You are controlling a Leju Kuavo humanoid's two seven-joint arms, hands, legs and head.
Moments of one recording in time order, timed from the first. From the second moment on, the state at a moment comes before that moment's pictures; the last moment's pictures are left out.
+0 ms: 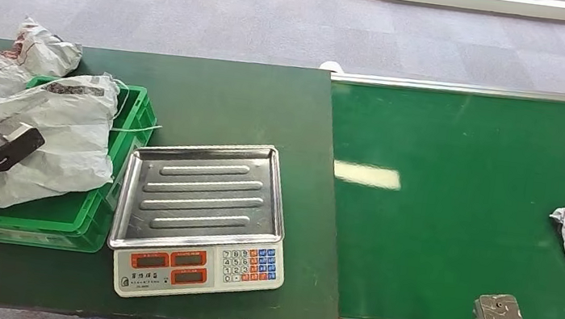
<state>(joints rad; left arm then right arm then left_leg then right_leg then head) -0.34 0.48 0.33 -1.08 -1.16 0.30 -0.10 0.41 0.32 -0.44 -2.17 0.37 0.35 0.51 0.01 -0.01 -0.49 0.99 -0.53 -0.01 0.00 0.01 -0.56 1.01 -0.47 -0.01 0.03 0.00</state>
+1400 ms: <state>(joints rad) 0.16 -0.02 0.45 -2.22 -0.22 0.69 -0.70 0.54 0.32 -0.35 -2.34 0.43 -0.04 0.51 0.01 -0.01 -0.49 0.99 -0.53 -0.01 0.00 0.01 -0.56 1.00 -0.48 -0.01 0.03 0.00</state>
